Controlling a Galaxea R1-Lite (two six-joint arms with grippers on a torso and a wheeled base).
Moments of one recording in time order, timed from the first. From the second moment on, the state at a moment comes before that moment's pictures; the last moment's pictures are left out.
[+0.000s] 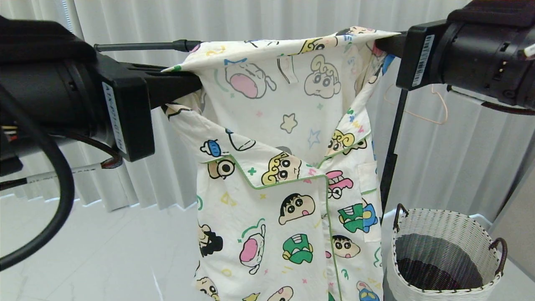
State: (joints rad) left arm -0.84 1.25 -1.22 0.06 0.28 0.27; right arm 0.86 1.47 -1.36 -0.24 -0.38 -0.13
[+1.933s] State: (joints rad) left arm -1.01 1.33 -1.46 0.33 0.30 0.10; right arm 0.93 1.21 -1.31 -0.07 -0.16 -0.04
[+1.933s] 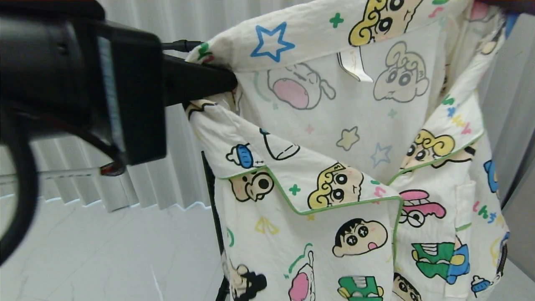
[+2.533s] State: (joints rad) left arm -1.18 1.28 -1.55 0.41 0.30 0.02; right arm 0.91 1.41 -1.34 -0.22 -0.13 -0.04
